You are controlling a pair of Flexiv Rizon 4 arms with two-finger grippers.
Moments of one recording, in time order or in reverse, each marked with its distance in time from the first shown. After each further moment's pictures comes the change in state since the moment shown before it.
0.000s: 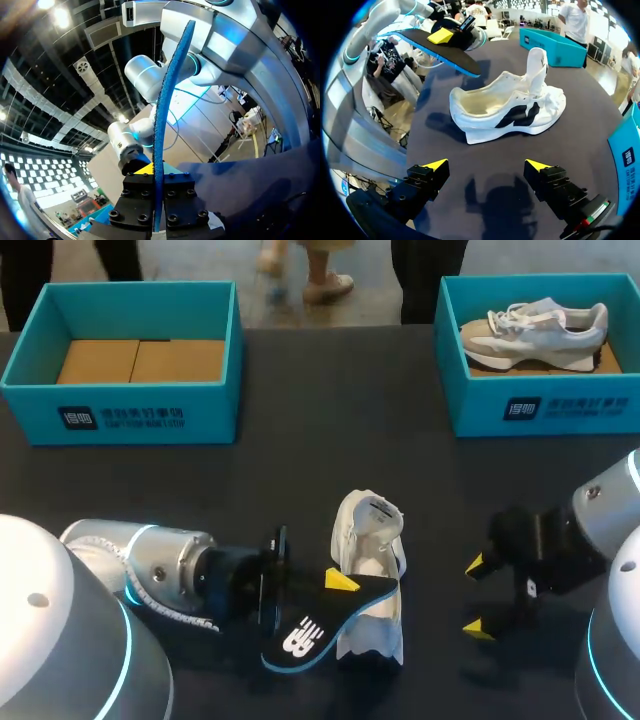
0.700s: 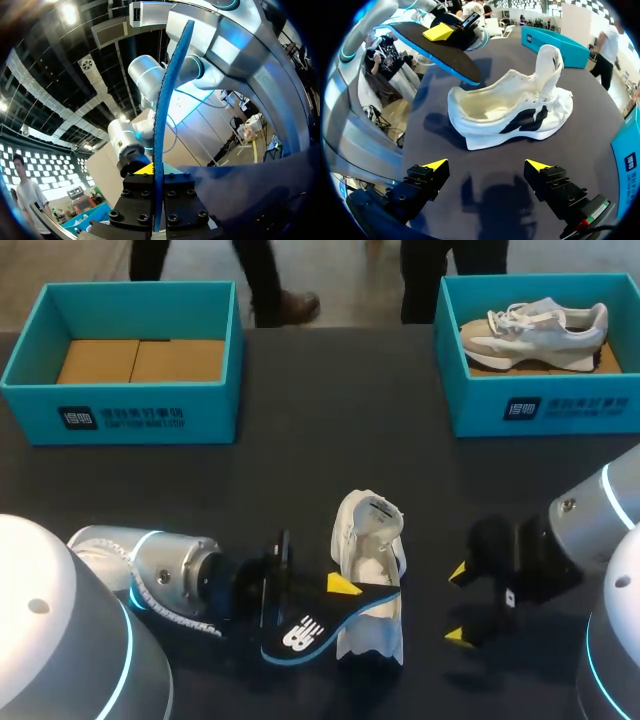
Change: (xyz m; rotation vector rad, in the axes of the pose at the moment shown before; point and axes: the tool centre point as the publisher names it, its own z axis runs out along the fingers) left arm 0.006 0.006 -0.001 0.015 -0.001 -0.042; right arm 0.006 0.010 0.022 0.006 -0.015 -0.011
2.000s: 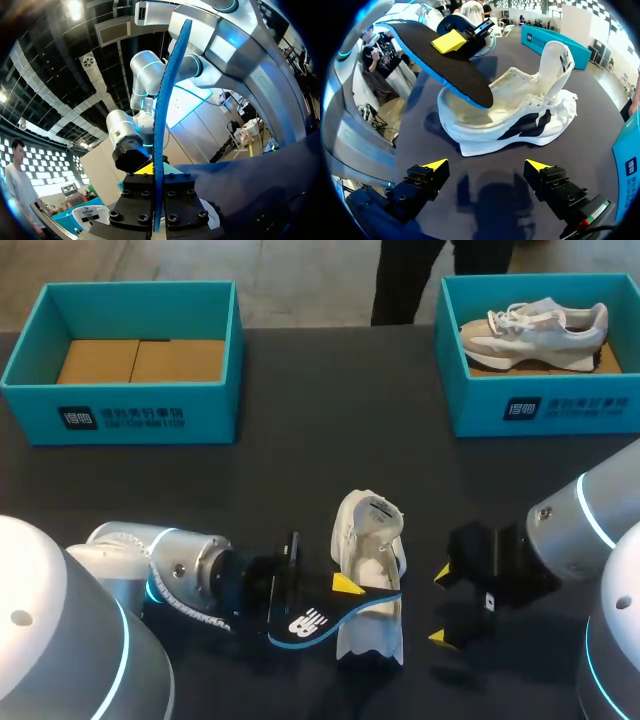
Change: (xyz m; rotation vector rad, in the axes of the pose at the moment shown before) left arm 0.005 0.036 -0.006 0.021 0.024 -0.052; right arm -0.005 0.007 0.021 0.007 -0.025 -0.008
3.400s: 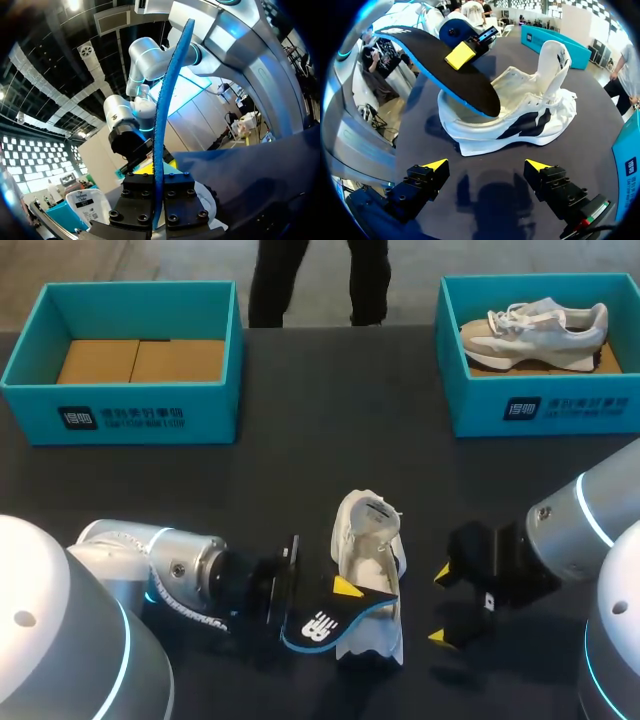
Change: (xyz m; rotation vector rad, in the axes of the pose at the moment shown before) left arm 0.005 0.026 -0.010 -0.114 0.022 -0.012; right arm 0.000 0.000 0.000 0.001 0.000 0.001
